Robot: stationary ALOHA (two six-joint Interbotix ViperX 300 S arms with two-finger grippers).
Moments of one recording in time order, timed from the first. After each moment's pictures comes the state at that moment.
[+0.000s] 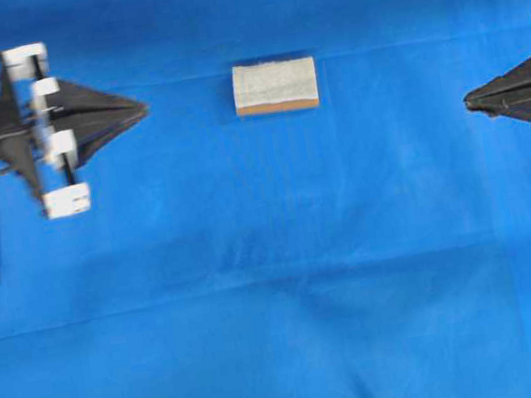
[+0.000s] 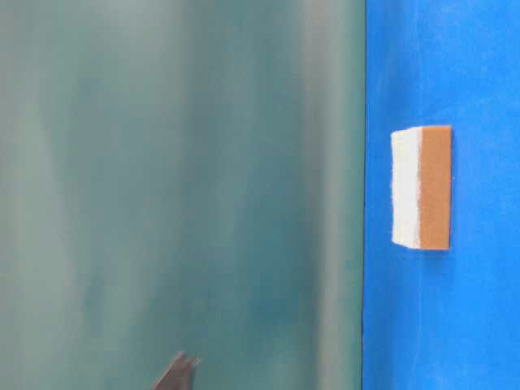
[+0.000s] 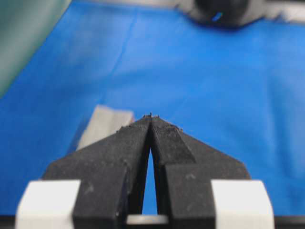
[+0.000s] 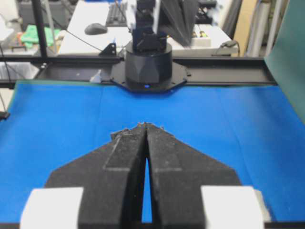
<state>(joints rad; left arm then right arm) 0.18 -0.56 1.04 -0.03 -0.36 0.02 -0.02 -0.94 1.16 0.00 -0.25 0.00</state>
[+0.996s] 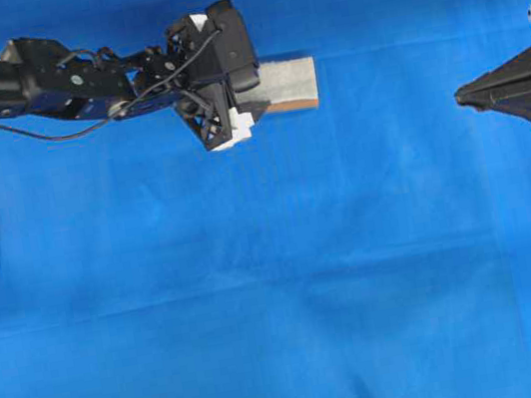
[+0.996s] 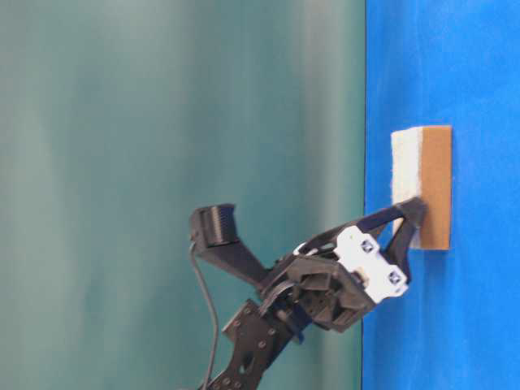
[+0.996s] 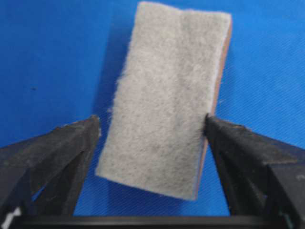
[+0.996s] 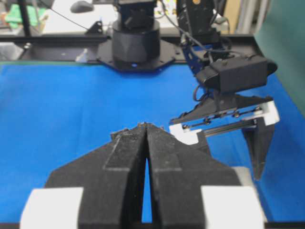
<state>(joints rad) 0.32 0.27 0.56 -0.02 -0.17 0.23 -0.06 -0.92 1.16 0.00 -0.20 0.00</state>
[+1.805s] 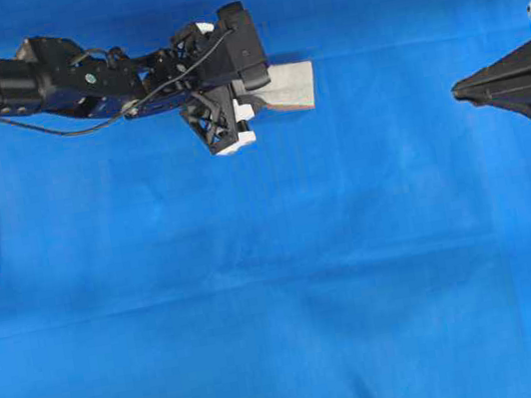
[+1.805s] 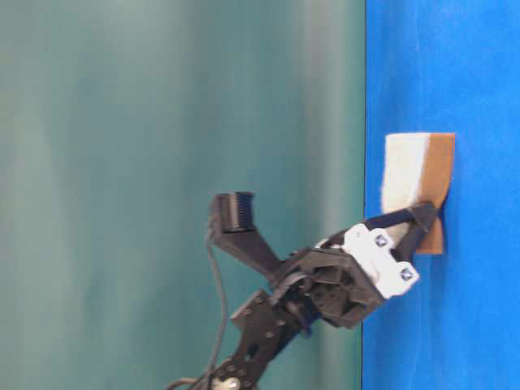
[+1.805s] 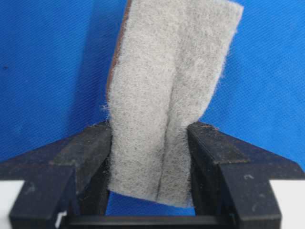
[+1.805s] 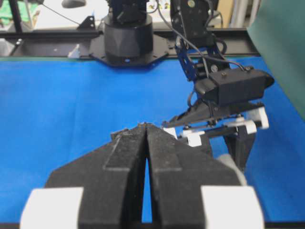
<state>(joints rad) 0.30 0.27 0.53 -0.02 -0.08 0.18 -0.07 -0.91 1.16 0.00 -0.19 0.00</state>
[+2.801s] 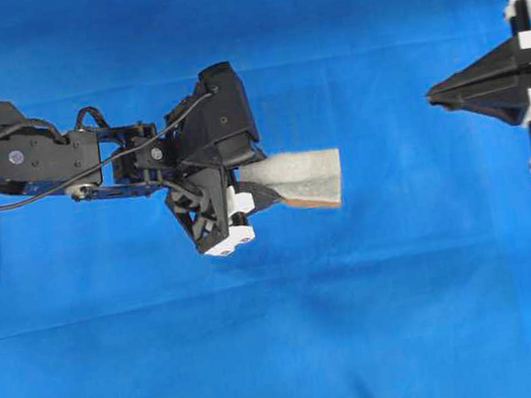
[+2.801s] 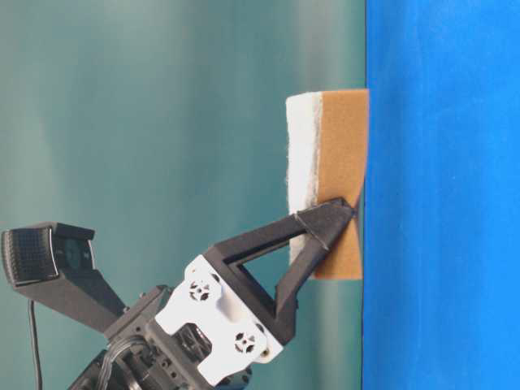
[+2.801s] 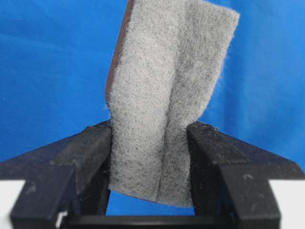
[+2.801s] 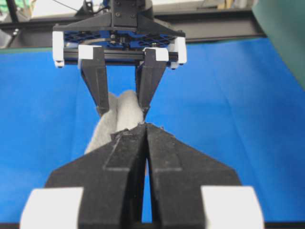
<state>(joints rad) 0.01 -0.04 0.56 -0.03 0.10 -0.16 -0.06 -0.77 1.08 0.02 -0.19 0.04</state>
